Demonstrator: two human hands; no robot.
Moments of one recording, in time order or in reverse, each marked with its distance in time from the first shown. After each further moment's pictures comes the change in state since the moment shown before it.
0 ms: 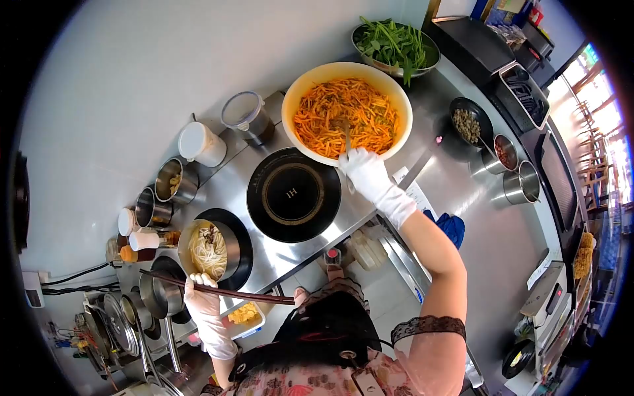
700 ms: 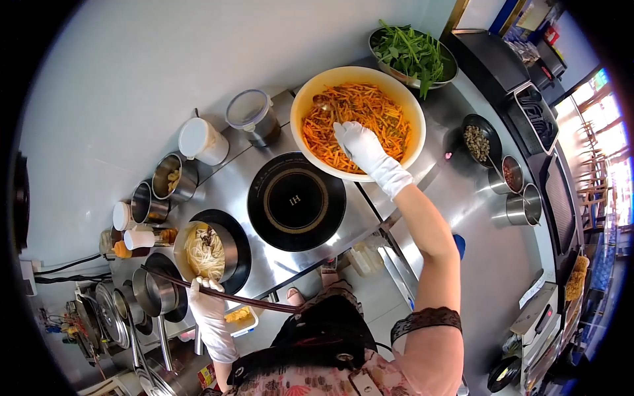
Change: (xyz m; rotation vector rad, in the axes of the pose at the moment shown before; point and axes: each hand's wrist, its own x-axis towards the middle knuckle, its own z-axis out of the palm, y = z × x) left_hand 0.003 -0.018 0.011 0.009 0.107 -0.064; right_hand 0.085 0.037 0.036 0.188 0.254 -0.095
